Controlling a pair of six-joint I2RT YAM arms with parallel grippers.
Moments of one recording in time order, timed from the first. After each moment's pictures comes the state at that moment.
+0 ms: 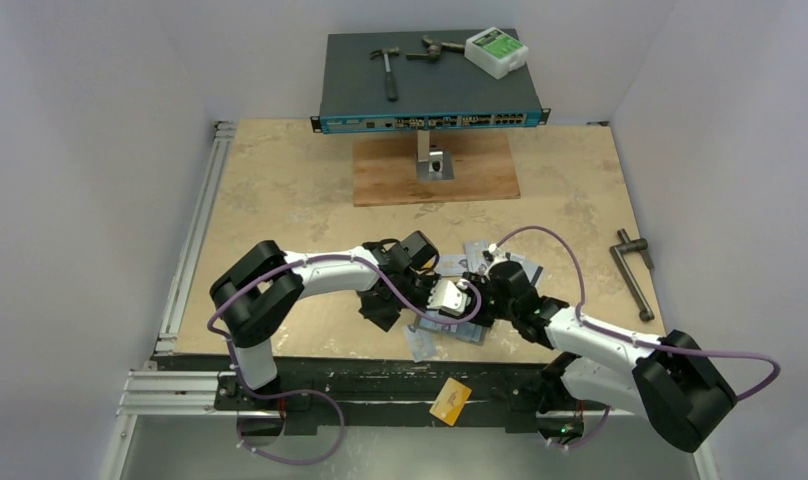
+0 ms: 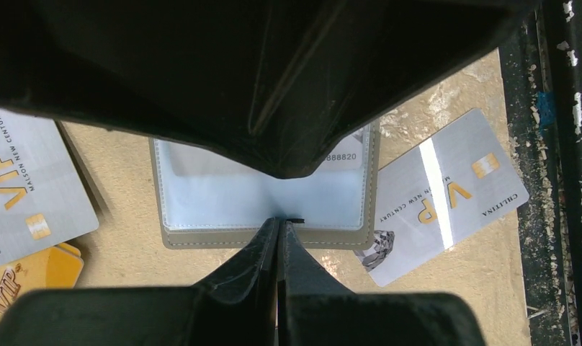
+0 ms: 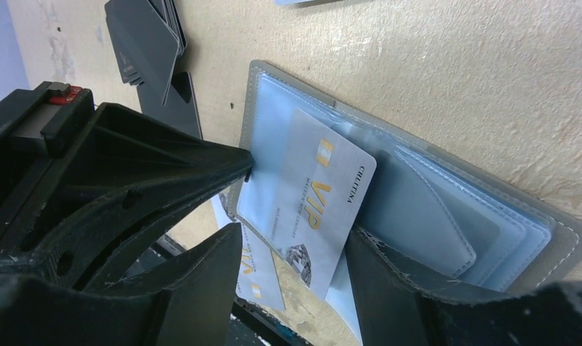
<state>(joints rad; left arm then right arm) -0.94 1.80 1.08 -0.40 0.42 0.81 0.65 1.08 0.28 0.06 -0.19 0.88</state>
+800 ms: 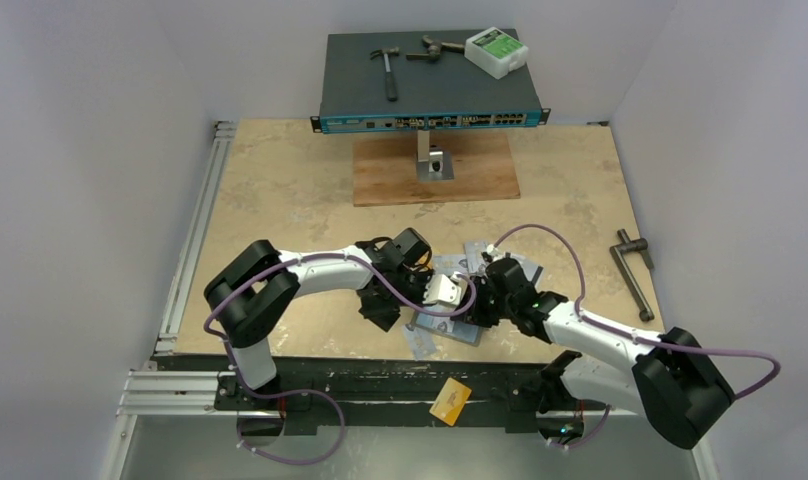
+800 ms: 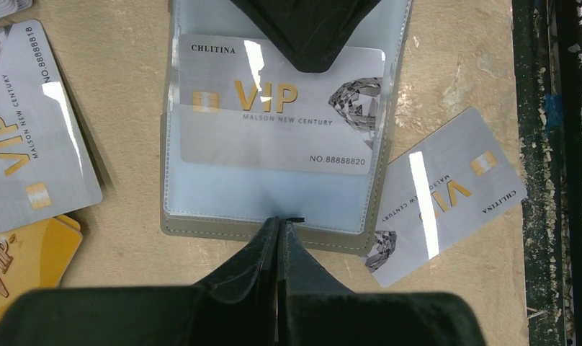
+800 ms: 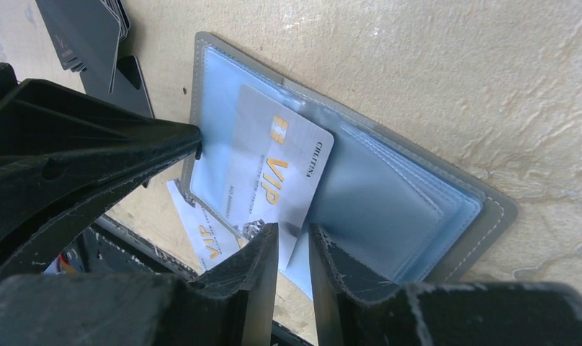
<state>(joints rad) -0.90 1.78 1.04 -0.35 0.44 0.78 0.64 1.09 0.34 -0.12 -0.17 0.82</state>
